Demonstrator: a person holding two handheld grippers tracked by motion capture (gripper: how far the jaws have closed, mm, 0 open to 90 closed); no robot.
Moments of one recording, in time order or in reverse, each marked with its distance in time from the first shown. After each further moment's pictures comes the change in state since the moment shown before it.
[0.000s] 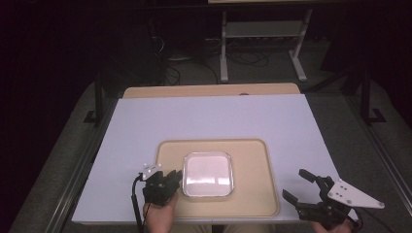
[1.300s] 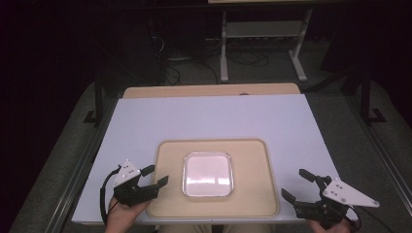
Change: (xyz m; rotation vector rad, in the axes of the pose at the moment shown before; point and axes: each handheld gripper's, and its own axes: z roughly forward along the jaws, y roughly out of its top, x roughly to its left) left arm 0.062 0.019 -0.036 -0.051 -0.238 0.433; right arm 0.001 0.000 0.004 0.052 -0.048 -0.023
